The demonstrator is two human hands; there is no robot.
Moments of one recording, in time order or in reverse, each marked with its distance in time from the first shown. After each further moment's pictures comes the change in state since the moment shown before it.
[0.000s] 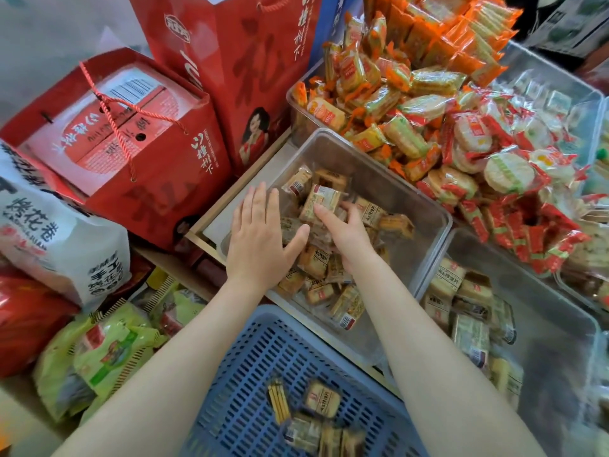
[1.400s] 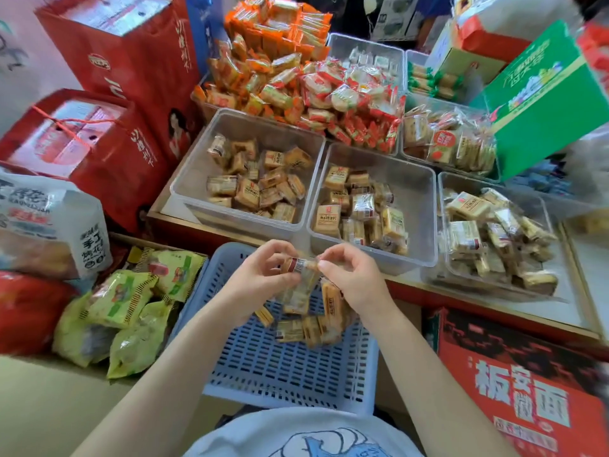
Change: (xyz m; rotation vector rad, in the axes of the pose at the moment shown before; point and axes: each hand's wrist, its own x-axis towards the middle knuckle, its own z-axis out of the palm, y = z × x) left_hand -0.257 0.073 -0.074 -1.201 -0.759 0.013; right_hand -0.356 0.136 -0.070 -0.014 0.264 -0.316
